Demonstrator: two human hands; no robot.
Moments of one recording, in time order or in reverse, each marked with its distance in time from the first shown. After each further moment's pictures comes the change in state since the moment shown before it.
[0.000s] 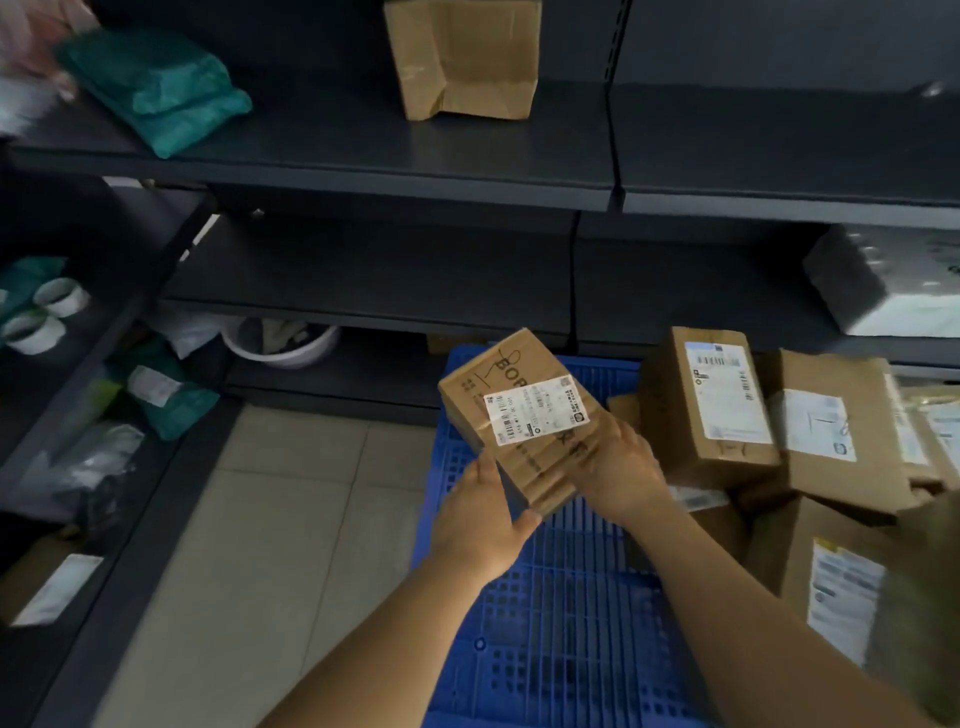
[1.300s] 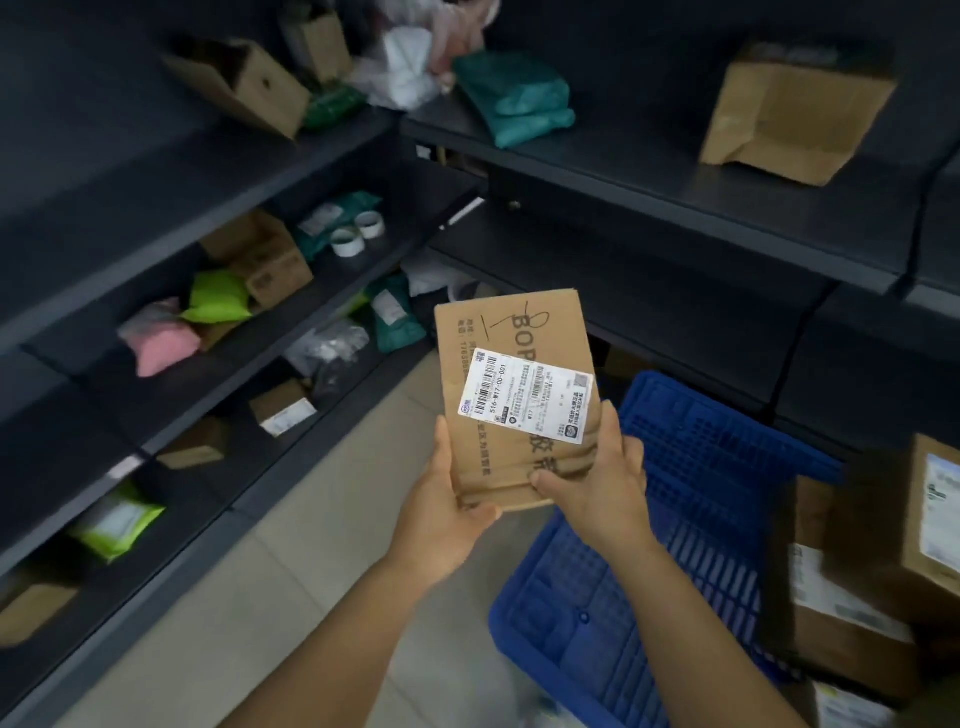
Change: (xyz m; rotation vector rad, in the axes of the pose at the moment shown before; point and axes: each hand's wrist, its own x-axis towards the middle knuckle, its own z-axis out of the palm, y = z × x) left_hand -0.172 -0.128 -0.051 -0.756 0.533 -0.214; right_hand -0.122 -0.152 0.053 0.316 -0.223 -0.336
